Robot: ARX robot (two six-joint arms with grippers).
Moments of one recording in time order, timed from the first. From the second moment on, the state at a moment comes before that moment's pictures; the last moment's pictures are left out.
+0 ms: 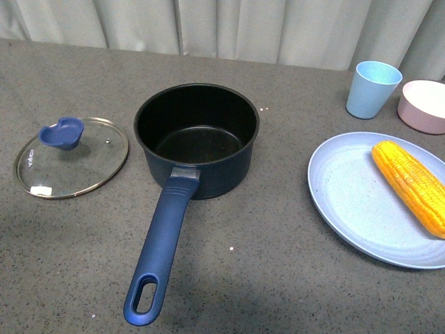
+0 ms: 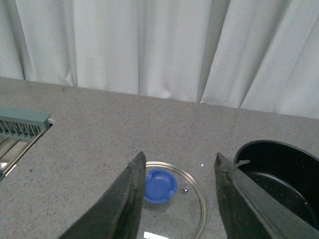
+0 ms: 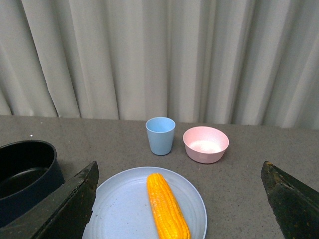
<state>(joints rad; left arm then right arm) 0.00 1.39 0.12 1.26 0.00 -0.01 0.00 0.00 0.01 0.00 0.00 0.00</state>
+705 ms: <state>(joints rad) 0.00 0.73 0.02 0.70 0.00 -0.01 0.00 0.00 0.01 0.00 0.00 0.00</state>
